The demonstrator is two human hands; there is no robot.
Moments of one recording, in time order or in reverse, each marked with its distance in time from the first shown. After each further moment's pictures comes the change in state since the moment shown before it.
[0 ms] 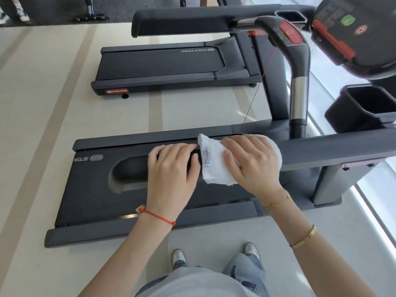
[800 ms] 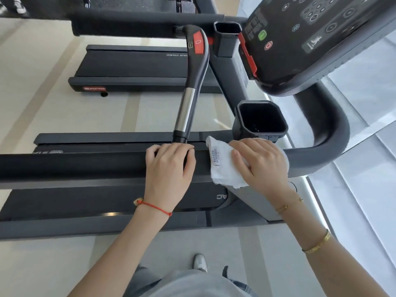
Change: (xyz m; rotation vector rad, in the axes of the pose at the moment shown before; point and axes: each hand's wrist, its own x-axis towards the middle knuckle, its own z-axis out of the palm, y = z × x) left_hand 0.054 0.262 0.149 0.026 0.013 -0.066; right_hand -0.069 0.300 -0.116 0.013 -0.156 0.006
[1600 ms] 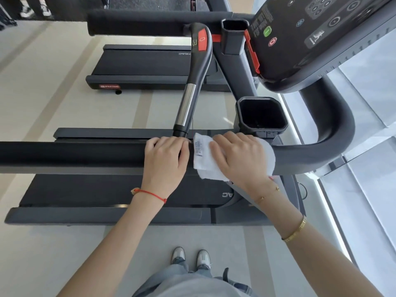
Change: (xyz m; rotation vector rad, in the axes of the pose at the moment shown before) left_hand 0.003 0.002 0.004 0.090 -0.008 -0.028; right_hand 0.014 -0.026 0.013 -0.050 -0.084 0.051
